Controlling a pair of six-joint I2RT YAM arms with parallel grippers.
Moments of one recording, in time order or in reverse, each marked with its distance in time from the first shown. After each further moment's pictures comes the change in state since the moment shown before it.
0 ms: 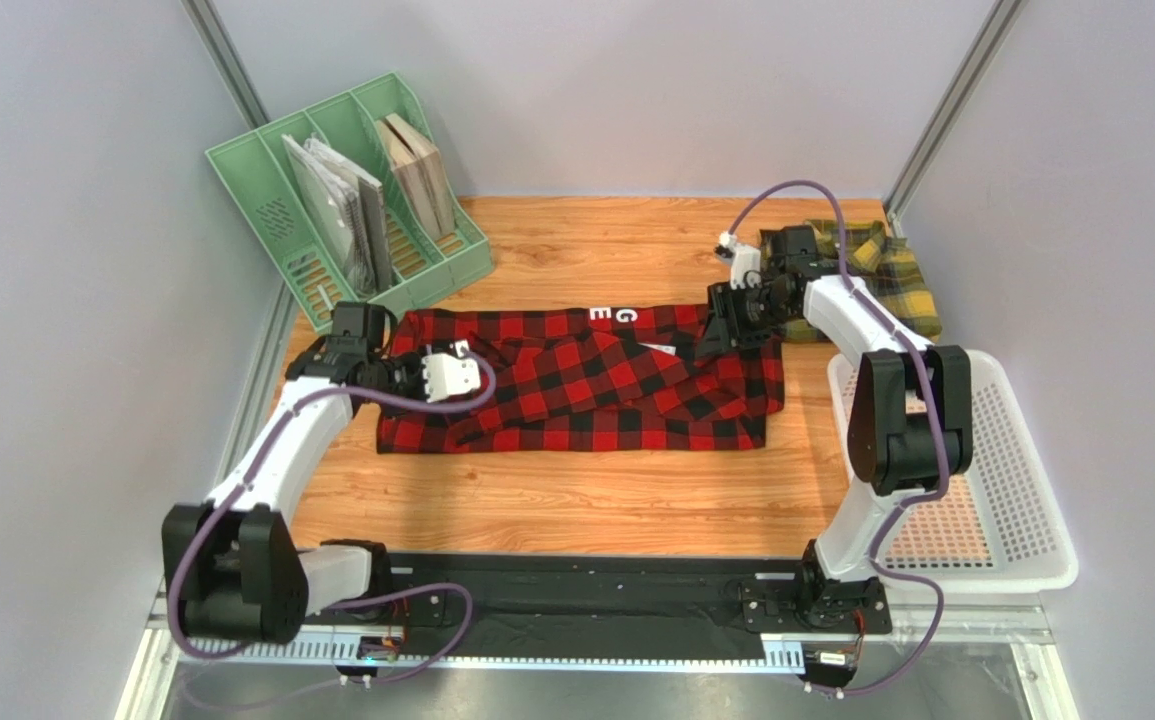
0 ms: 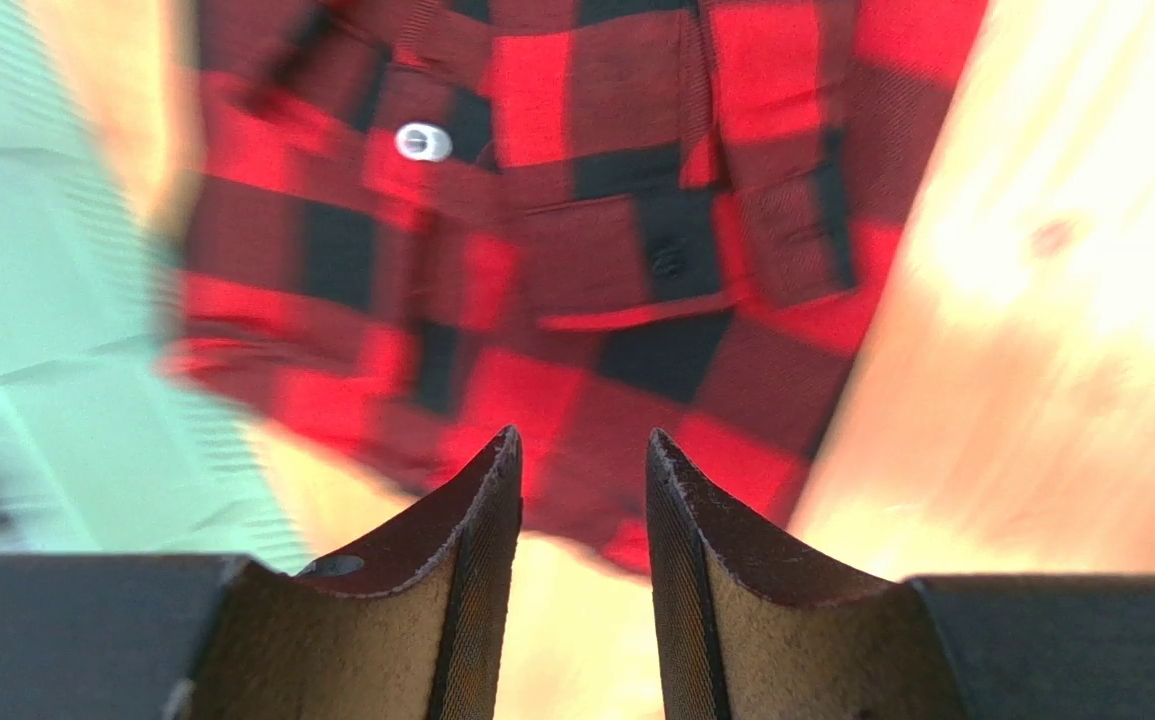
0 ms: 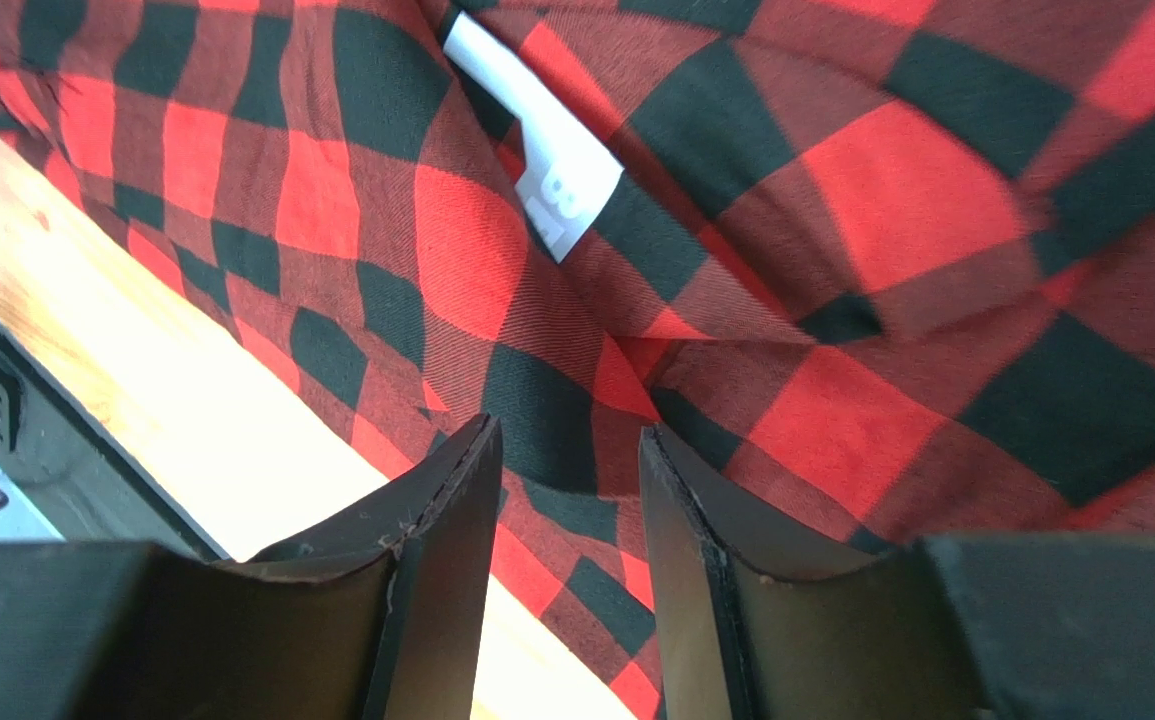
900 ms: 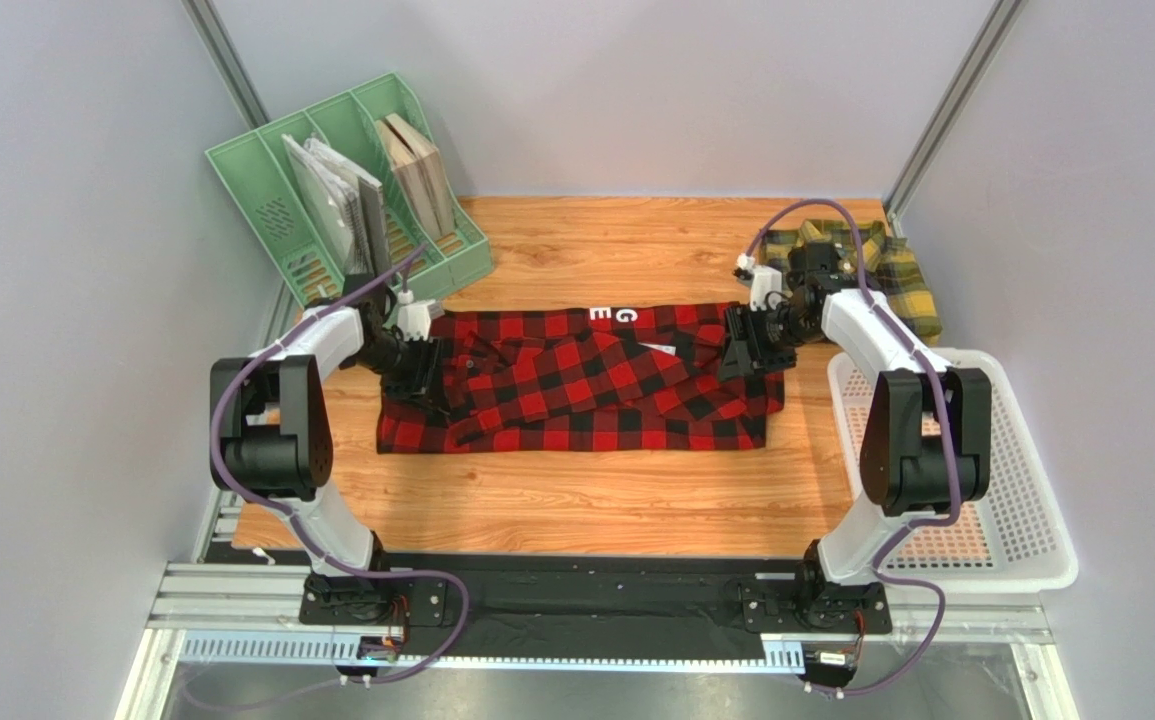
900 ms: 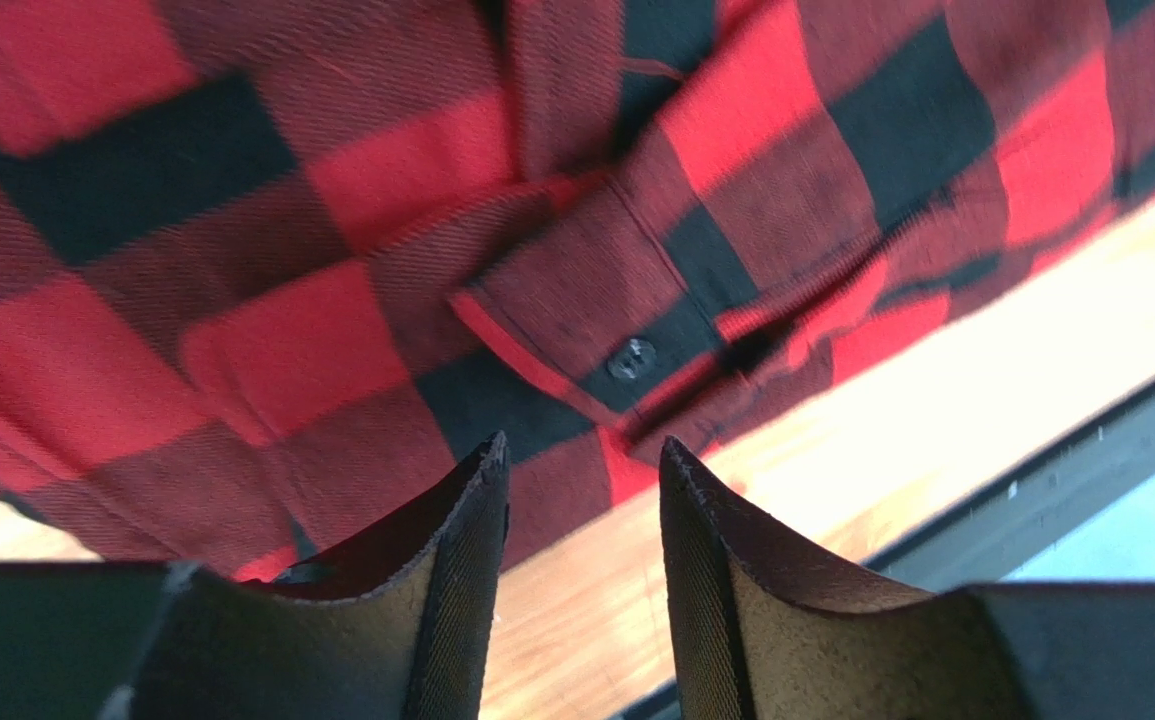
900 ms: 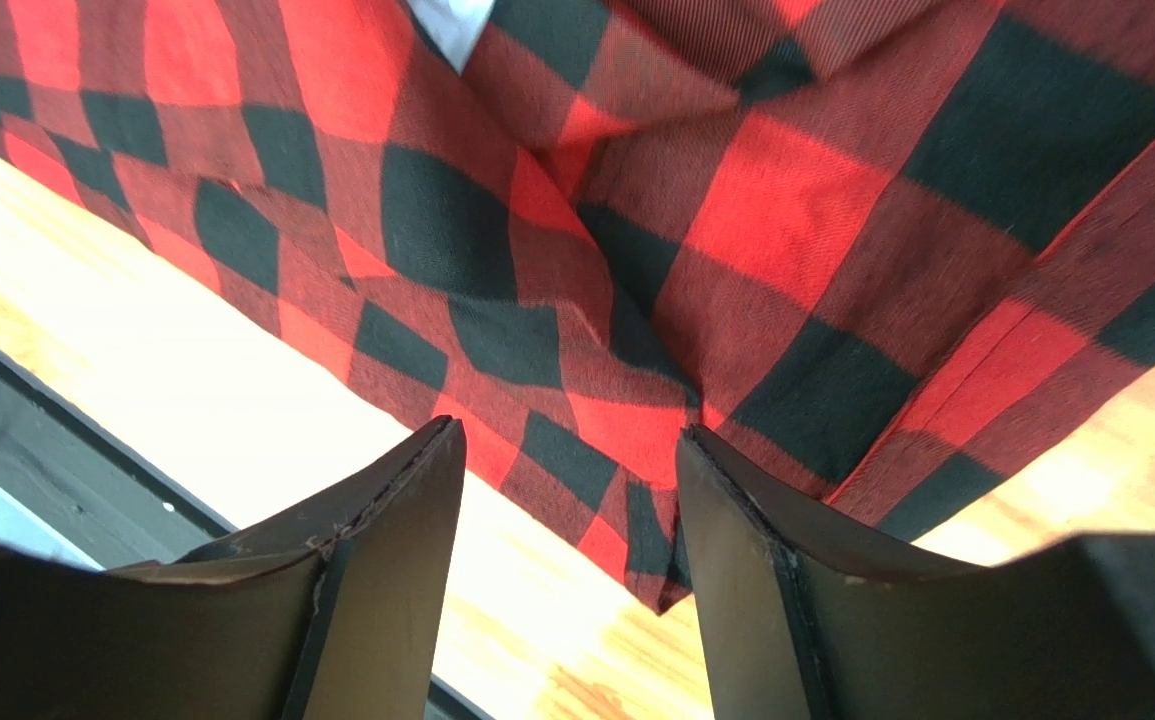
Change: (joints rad) left arm 0.110 0.525 0.262 -0.118 0.079 -1.119; right arm -0.048 -0.091 -0.086 -0.119 0.091 -0.051
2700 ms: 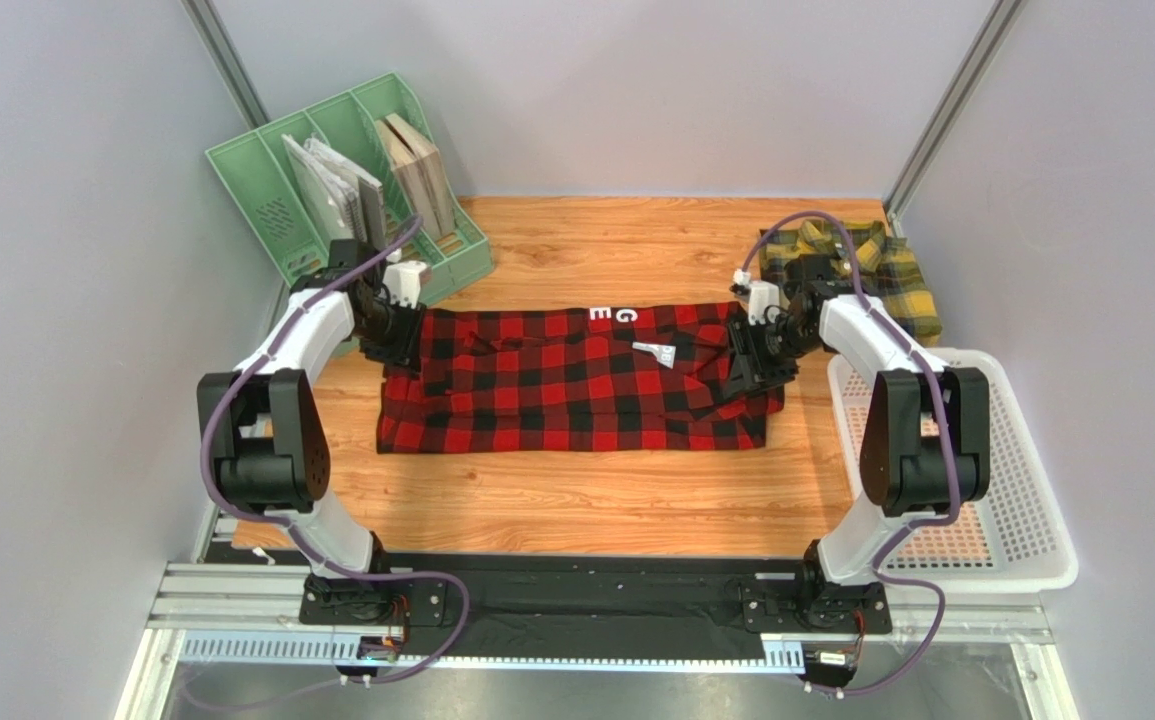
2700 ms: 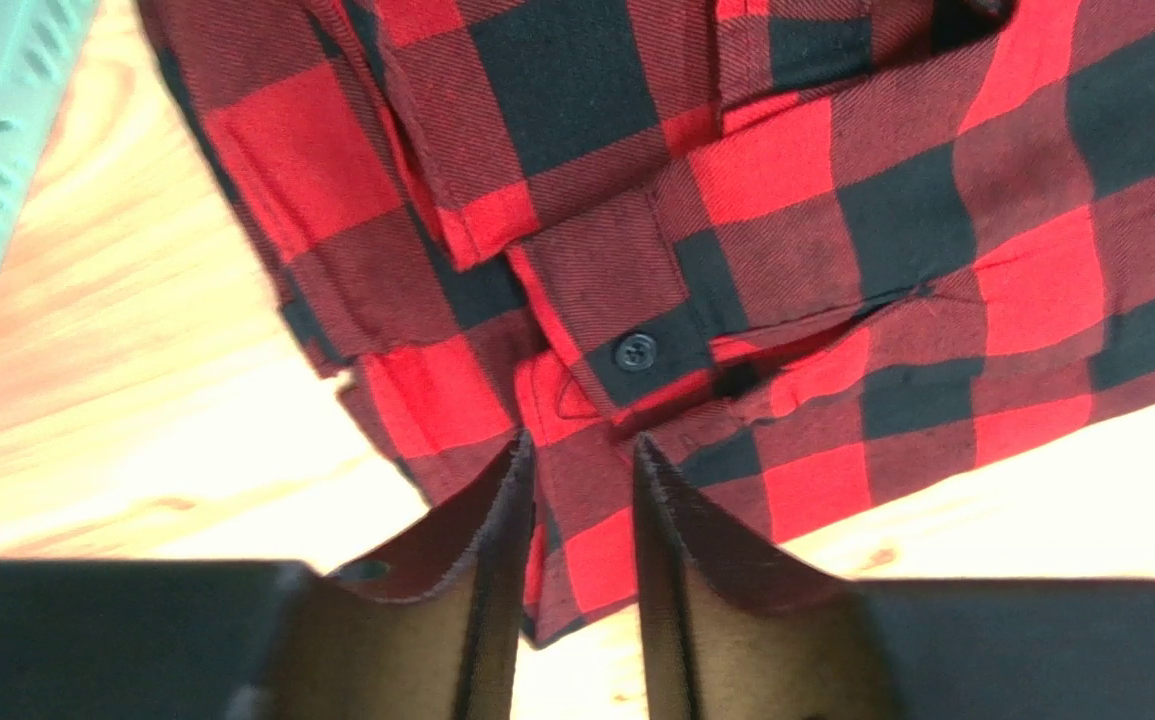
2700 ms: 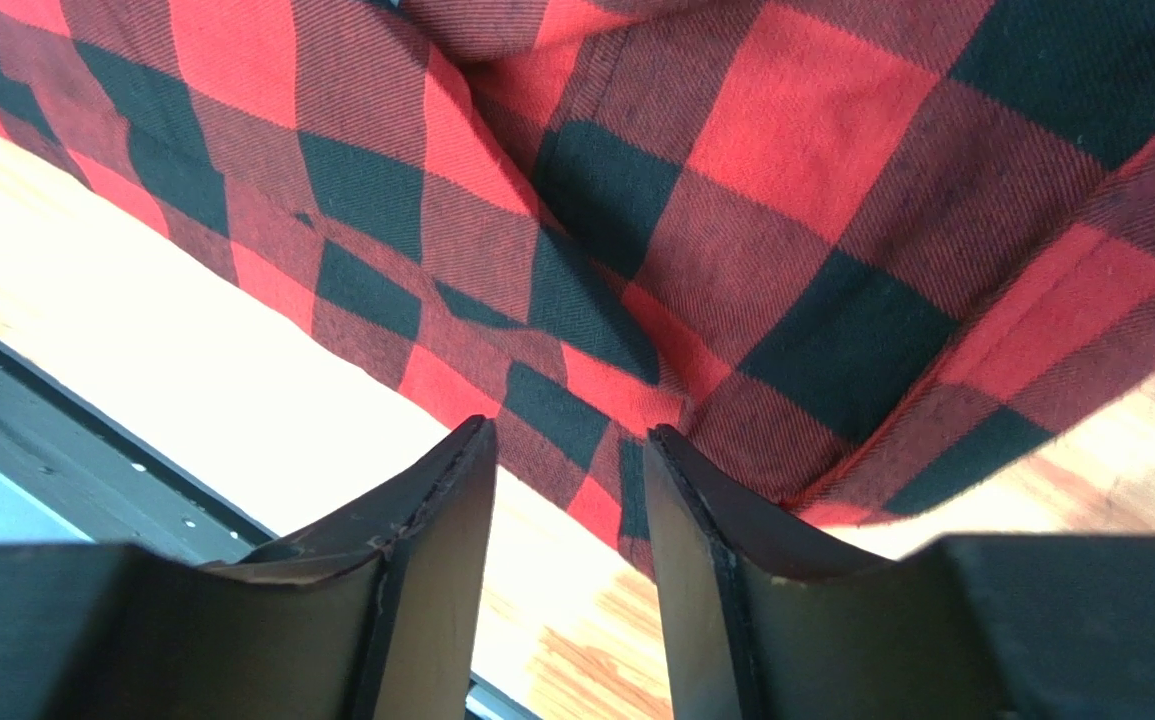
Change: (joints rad) left arm 0.000 -0.043 0.138 0.038 -0.212 0.079; right arm 0.005 0.002 -0.047 -0.040 0.027 -0.038
